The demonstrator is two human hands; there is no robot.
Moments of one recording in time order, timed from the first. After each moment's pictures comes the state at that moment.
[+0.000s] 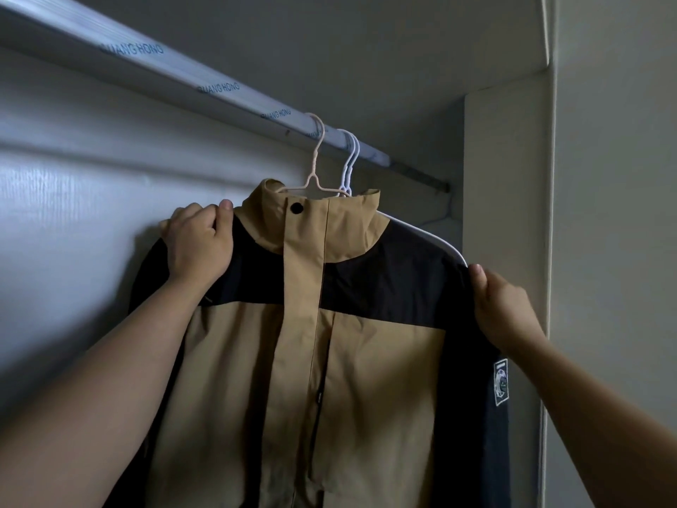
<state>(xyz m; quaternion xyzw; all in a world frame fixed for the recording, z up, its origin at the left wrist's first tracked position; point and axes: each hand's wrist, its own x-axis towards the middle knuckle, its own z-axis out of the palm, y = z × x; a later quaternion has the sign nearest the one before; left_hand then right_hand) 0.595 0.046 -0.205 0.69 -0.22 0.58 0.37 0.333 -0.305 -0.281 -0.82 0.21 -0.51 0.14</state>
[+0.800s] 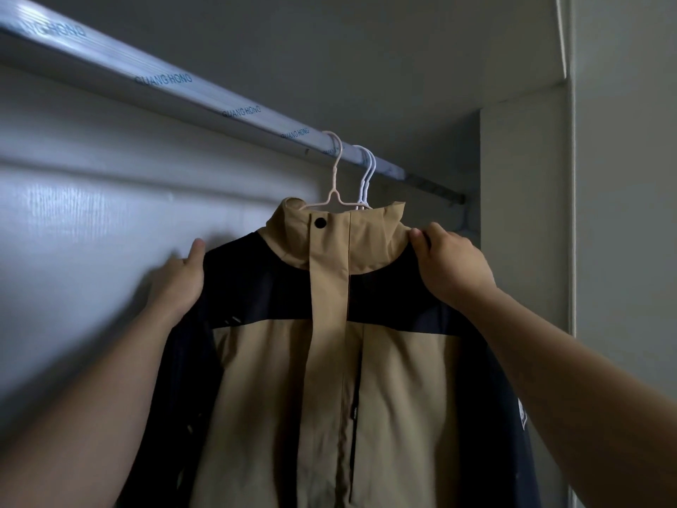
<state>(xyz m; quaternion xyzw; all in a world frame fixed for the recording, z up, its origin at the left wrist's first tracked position) 0.623 0.103 -0.226 0.82 -0.09 0.32 0.46 0.388 -0.229 -0.199 -0.84 0.14 -0.52 0.03</state>
